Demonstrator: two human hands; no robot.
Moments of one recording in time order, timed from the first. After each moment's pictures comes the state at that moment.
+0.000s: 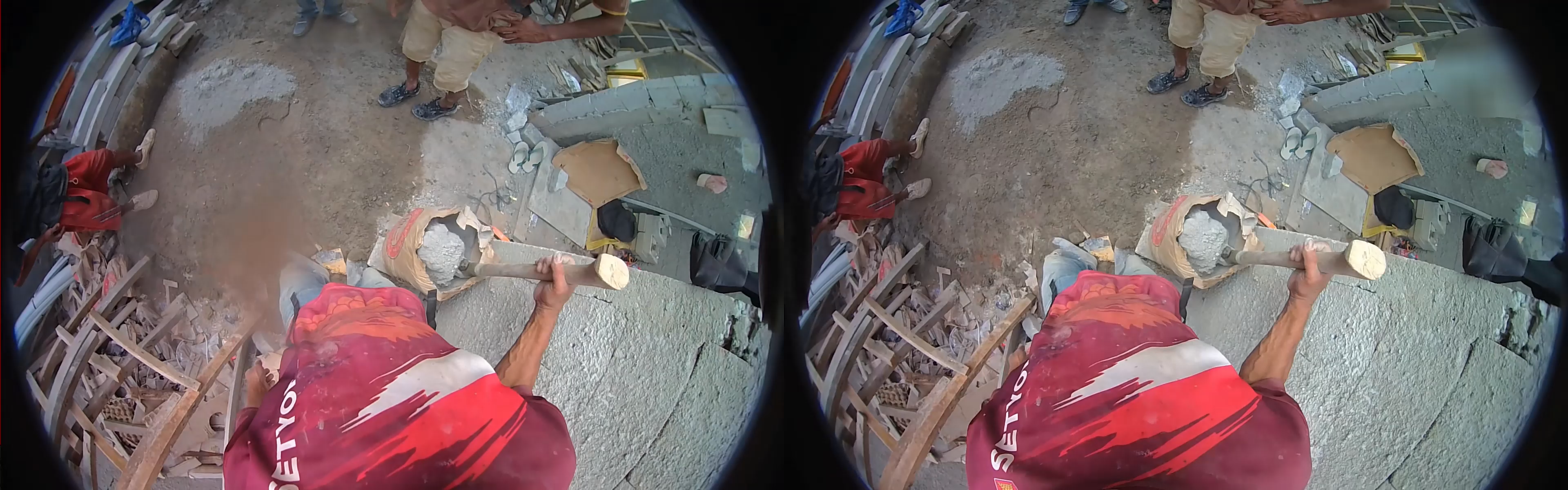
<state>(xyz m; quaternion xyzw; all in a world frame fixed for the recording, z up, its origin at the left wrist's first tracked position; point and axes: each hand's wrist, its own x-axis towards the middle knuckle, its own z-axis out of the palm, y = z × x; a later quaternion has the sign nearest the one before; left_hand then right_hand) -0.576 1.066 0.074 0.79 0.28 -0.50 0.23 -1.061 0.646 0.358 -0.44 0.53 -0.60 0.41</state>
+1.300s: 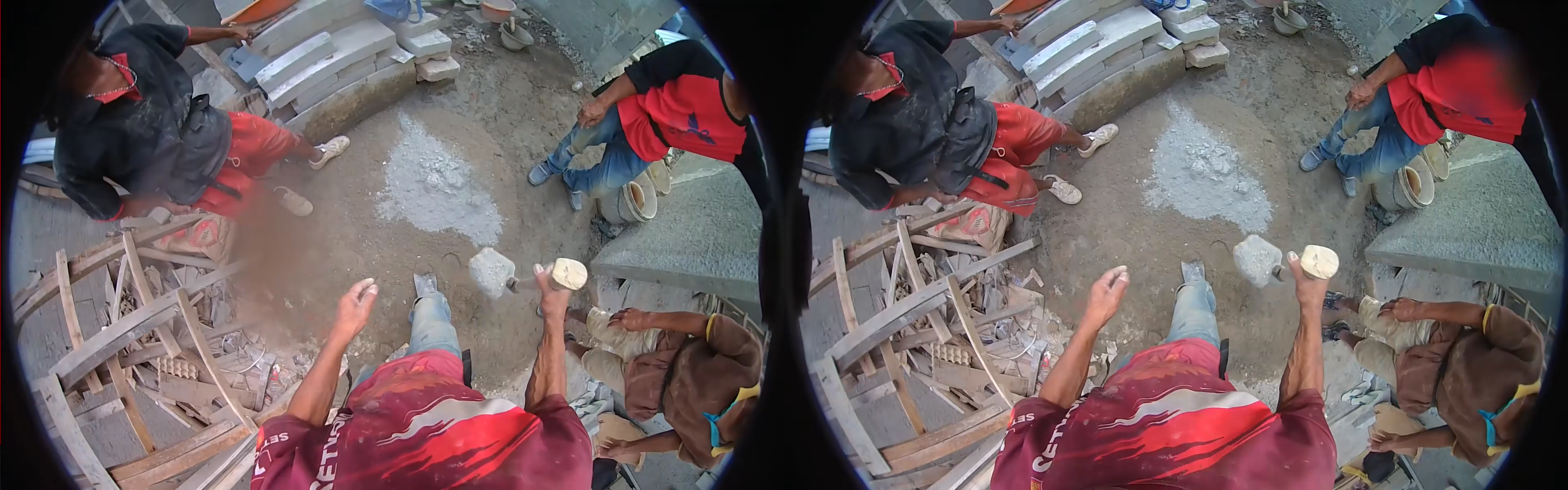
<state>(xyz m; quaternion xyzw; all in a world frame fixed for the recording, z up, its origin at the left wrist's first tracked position) -0.218 0.582 0.182 0.78 -0.05 -0.34 0.52 -0.409 0.227 0.220 -0.72 0.42 -0.30 0.47</state>
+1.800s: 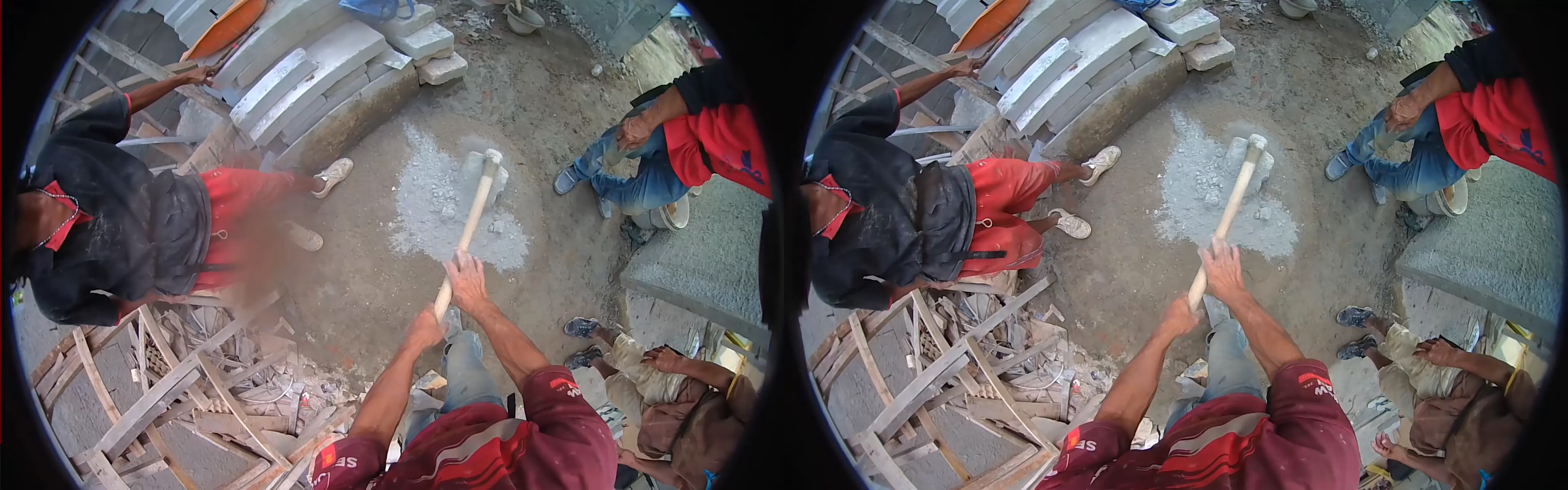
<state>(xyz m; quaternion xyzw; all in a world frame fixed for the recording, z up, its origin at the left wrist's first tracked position) -0.164 0.419 0.100 0.83 -0.12 -0.52 0.16 -0.200 0.265 0.051 -0.98 0.10 -0.04 0.19</state>
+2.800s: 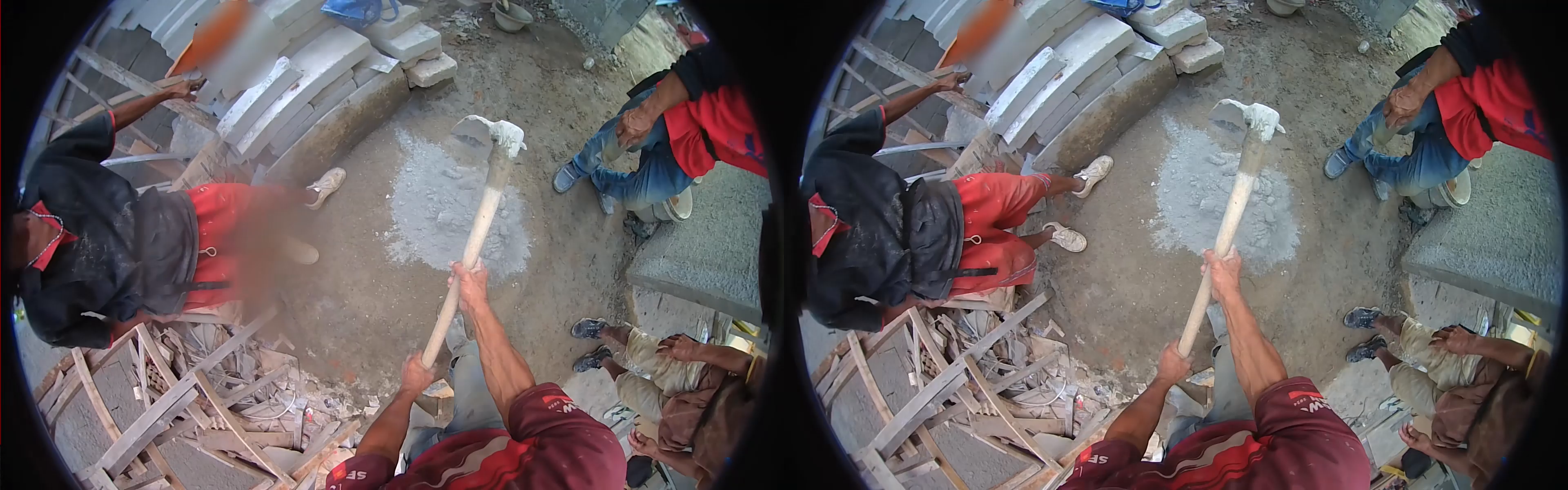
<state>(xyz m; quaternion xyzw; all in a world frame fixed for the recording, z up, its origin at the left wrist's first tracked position) -0.256 0.517 0.018 0.89 -0.13 -0.39 0.20 -0.175 0.279 0.041 -0.37 0.51 -0.14 0.76</state>
